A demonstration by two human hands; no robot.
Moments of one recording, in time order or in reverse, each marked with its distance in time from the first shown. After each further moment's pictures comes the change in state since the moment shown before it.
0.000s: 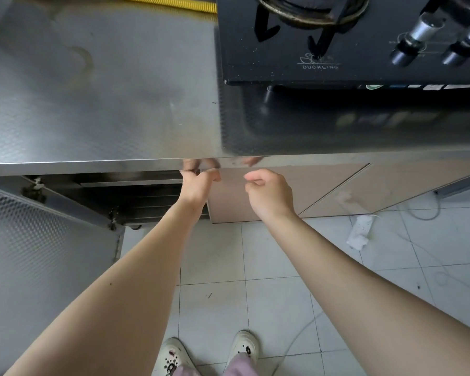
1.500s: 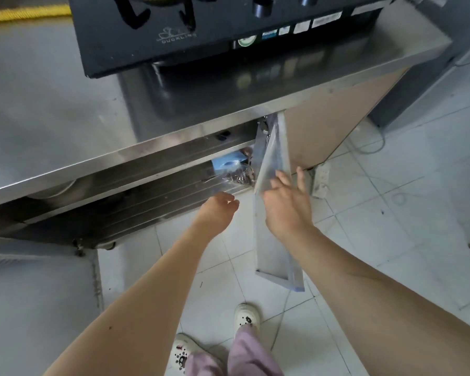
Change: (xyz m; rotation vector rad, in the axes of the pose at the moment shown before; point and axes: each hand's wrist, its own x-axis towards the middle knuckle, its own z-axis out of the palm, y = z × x) left_hand -0.105 -0.062 0.119 0.880 -0.431 0.061; right_hand -0.058 0.132 -0.112 -1.060 0.060 -0.164
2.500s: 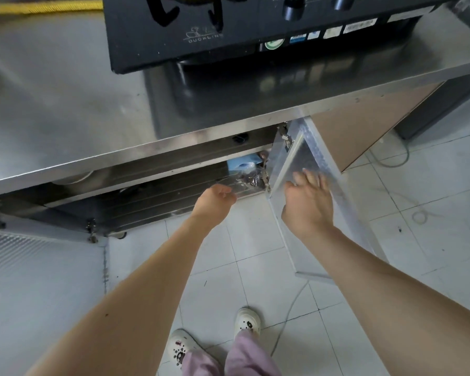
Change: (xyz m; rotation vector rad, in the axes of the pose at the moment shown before) left_hand 0.010 -0.007 -0.026 -0.111 0.102 -0.023; right_hand 0.022 0.020 0.009 0.024 0.091 0.024
